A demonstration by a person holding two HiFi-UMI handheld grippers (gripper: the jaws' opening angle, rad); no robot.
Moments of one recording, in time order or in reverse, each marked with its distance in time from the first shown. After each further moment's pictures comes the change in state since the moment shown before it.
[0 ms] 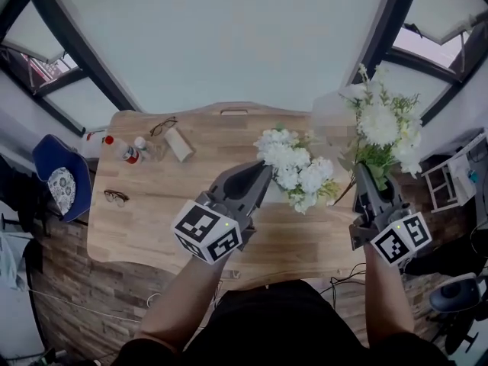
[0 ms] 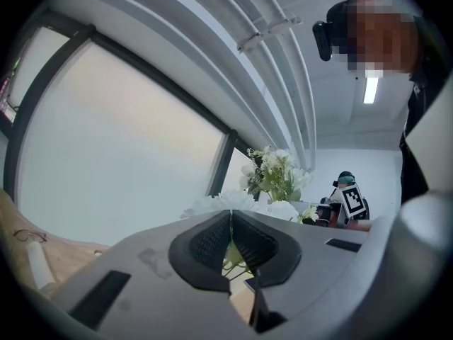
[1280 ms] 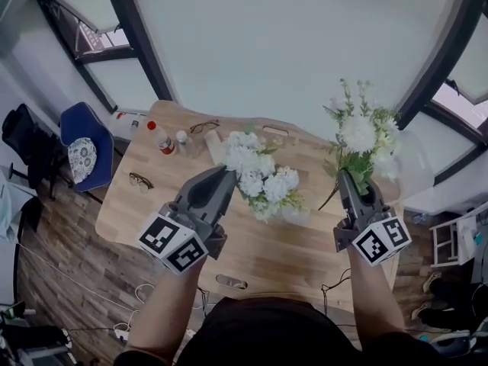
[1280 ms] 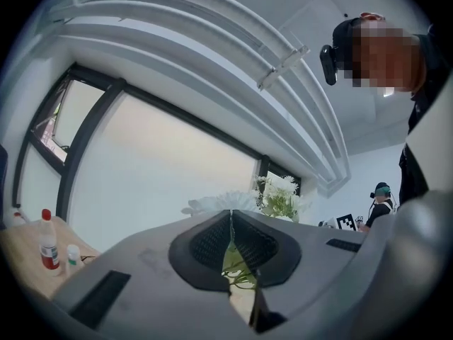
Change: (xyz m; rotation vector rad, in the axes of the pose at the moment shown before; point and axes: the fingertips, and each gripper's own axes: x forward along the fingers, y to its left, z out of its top) left arm -0.131 0.070 0.076 0.030 -0.166 0.302; right arm 0.106 0.072 -0.022 -0.003 0.007 0.246
